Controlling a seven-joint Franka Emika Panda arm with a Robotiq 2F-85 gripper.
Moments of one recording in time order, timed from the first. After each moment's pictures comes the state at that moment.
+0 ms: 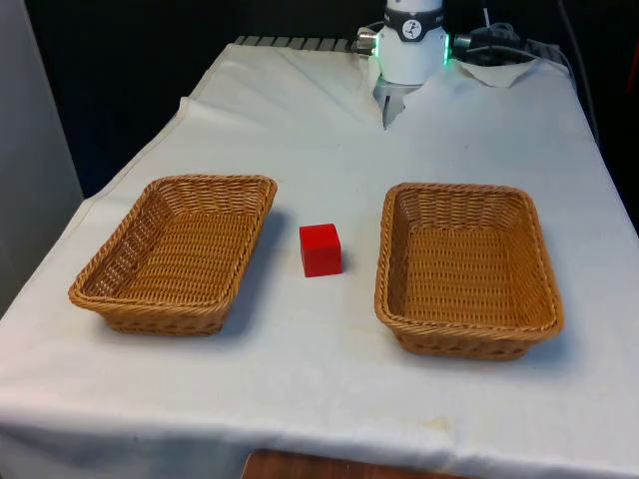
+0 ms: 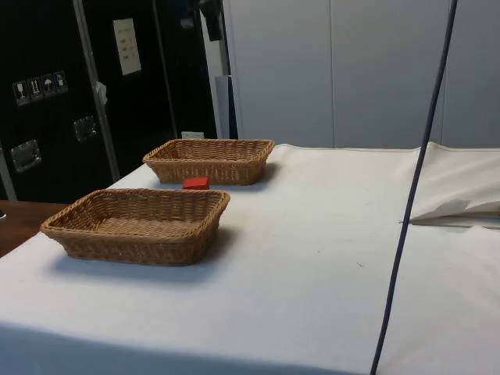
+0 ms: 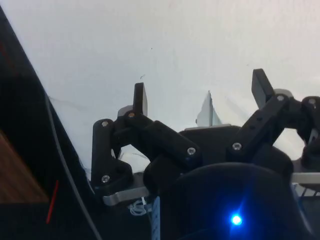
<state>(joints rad) 0.42 0.08 -0.44 -1.82 0.06 1.79 -0.07</state>
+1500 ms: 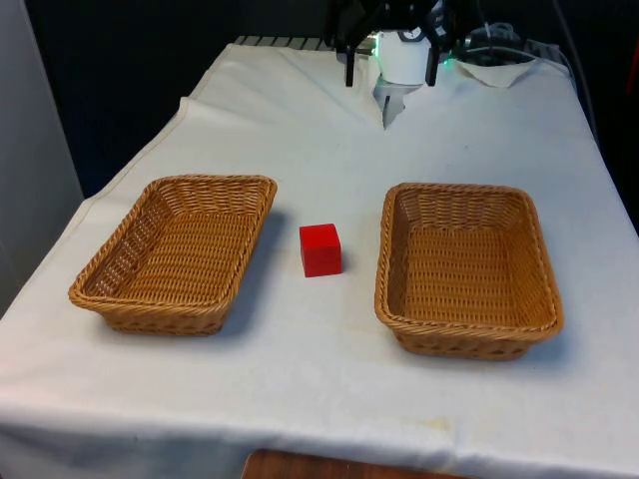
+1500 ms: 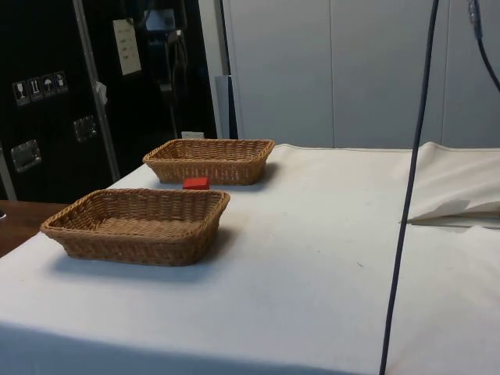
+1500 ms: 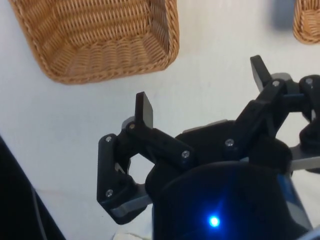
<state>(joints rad) 0.40 0.29 -0.44 -1.81 0.07 2.12 -0.29</state>
